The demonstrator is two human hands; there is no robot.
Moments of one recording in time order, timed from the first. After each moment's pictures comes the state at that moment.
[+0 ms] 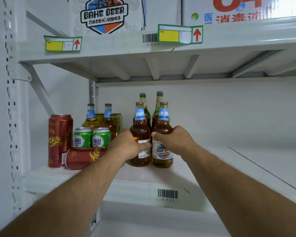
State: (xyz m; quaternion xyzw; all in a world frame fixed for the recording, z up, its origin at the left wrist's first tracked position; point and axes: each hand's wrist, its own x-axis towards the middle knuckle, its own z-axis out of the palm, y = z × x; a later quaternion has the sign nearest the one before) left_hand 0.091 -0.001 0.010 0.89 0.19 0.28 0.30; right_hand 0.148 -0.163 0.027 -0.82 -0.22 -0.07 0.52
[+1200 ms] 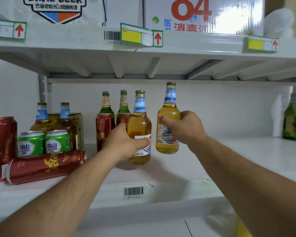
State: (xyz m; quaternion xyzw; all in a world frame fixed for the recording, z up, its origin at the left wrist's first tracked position) left_hand 0.101 -0.071 0.016 0.84 -0.01 0.28 0.46; right_hand 0.138 -0.264 0.053 -0.80 -0.09 -0.23 0.54
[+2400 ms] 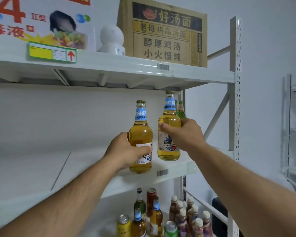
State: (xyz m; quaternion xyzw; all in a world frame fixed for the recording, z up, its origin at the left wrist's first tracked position) left_hand 0.159 -0.565 0.017 0.84 -0.15 0.15 0.50; right_hand 0.152 -0.766 0.045 -0.80 0.01 -0.31 0.51
